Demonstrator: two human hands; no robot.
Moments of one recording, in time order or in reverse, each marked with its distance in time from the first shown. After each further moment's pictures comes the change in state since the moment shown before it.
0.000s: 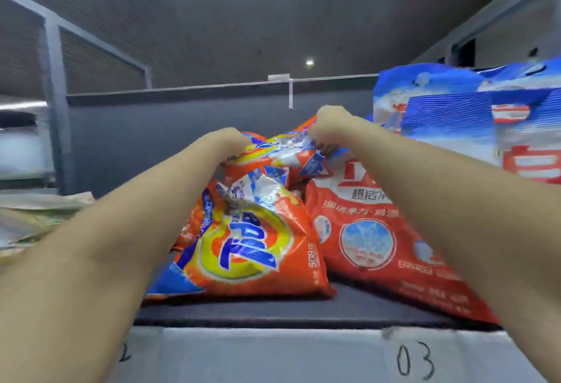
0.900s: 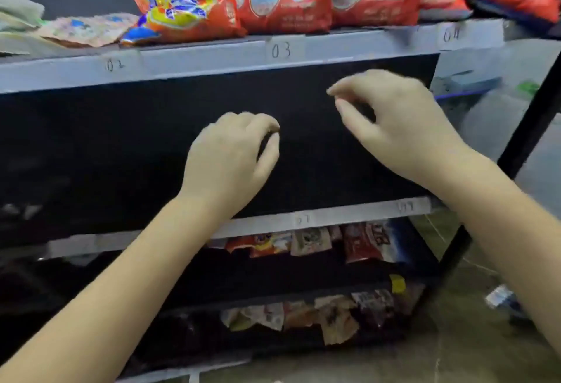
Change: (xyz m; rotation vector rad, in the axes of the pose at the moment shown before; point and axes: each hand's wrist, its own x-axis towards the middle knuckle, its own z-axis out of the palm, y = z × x) left_hand -0.447 -0.050 0.060 0.032 0.147 0.706; right_hand -0.431 0.104 0.013 0.067 0.210 -0.299
